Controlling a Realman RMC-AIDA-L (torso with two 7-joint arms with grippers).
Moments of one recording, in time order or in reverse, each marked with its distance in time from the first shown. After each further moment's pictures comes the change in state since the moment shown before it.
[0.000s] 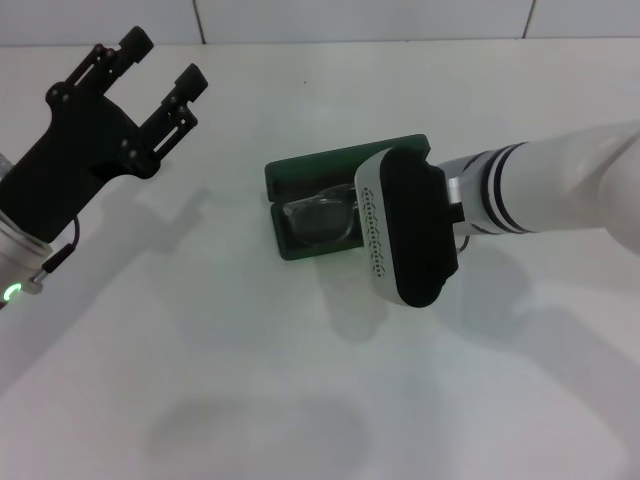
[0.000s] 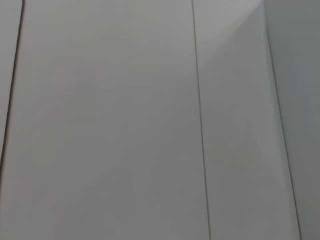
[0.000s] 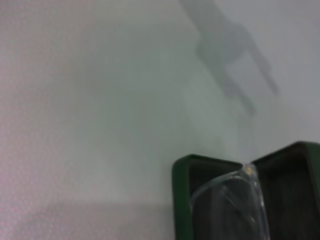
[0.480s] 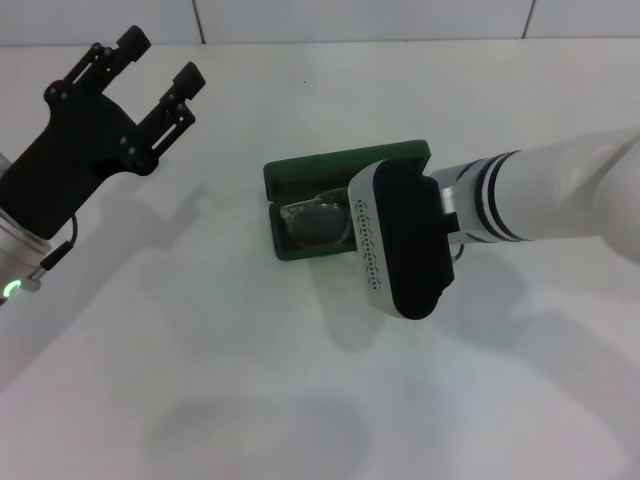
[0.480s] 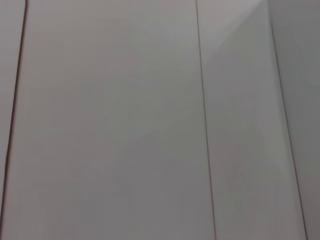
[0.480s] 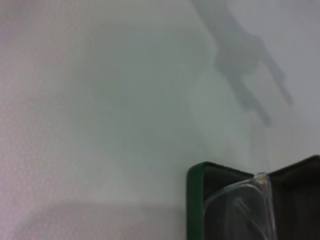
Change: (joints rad) left arm -0.002 0.001 -0.005 0.003 0.000 -0.017 0.003; right arm -0.002 0.000 -0.025 -0.013 0.004 -0.006 0.000
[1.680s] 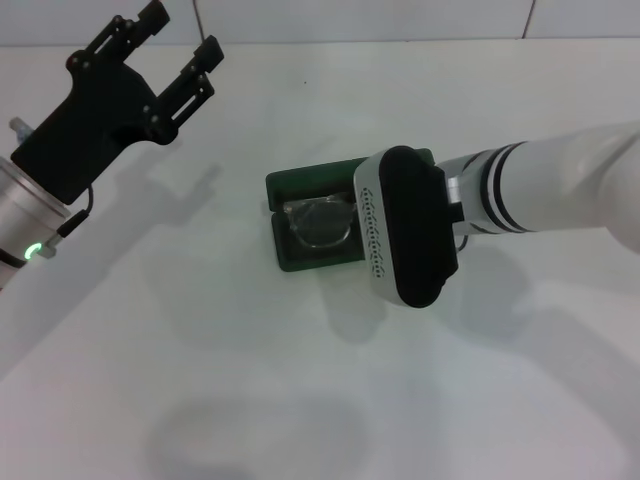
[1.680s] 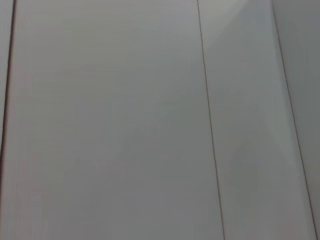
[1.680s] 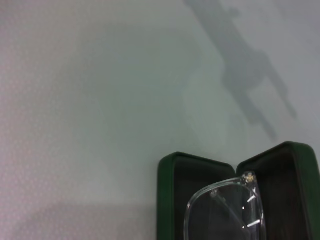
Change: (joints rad) left arm -0.064 0.000 -0.002 0.005 0.000 -0.081 0.008; right arm -0.002 0.000 0.027 0.000 -0.005 0.000 -0.006
